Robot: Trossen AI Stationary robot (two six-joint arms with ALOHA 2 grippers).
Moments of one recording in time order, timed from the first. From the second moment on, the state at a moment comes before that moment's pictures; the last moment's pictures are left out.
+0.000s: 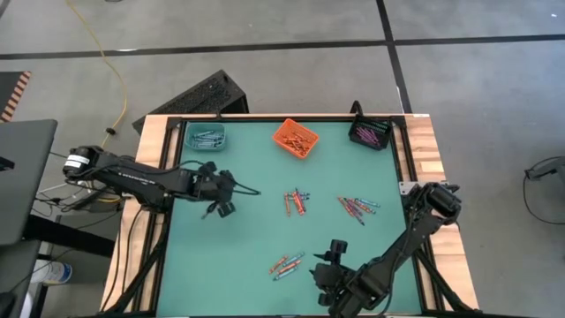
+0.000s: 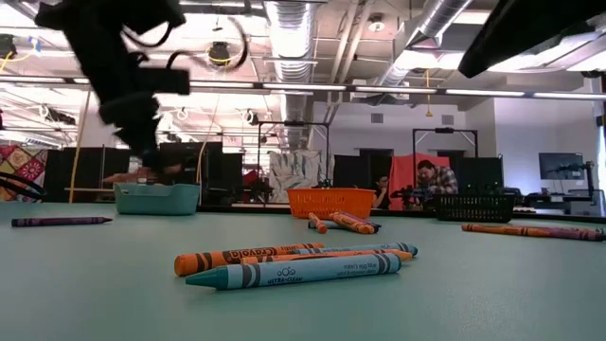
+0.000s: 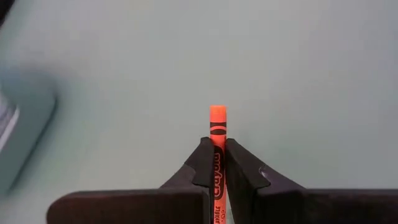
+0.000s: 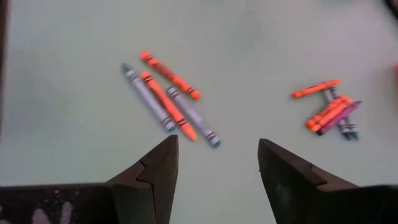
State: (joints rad) left arm -0.09 1.20 0.66 -0.58 -0.44 -0.46; right arm 0.80 1.97 1.50 -0.81 0.79 0.82
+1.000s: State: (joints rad) left arm -0.13 1.20 0.69 0.23 -0.01 0.00; right arm 0.66 1.97 1.50 -0.98 1.09 0.83
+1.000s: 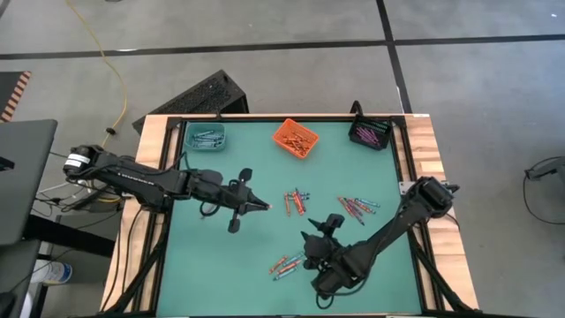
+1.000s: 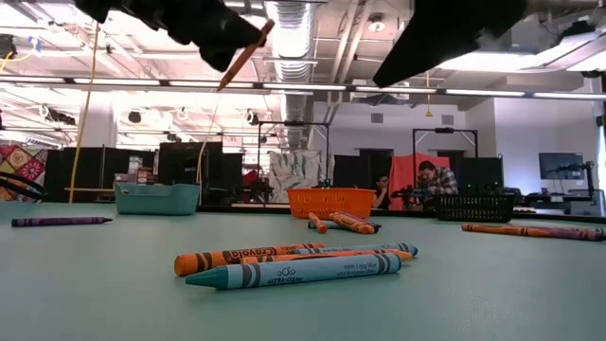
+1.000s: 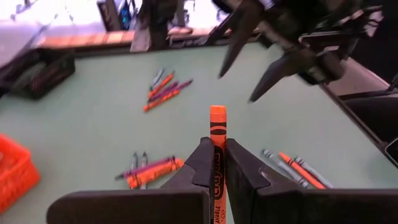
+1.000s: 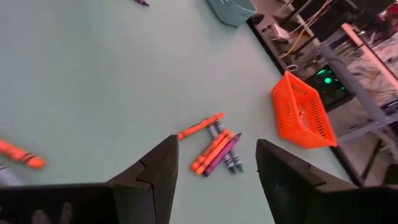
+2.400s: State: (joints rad) left arm -0.09 1.16 0.69 0.56 0.07 0.14; right arm 0.25 1.52 0.64 0.84 0.39 -0.19
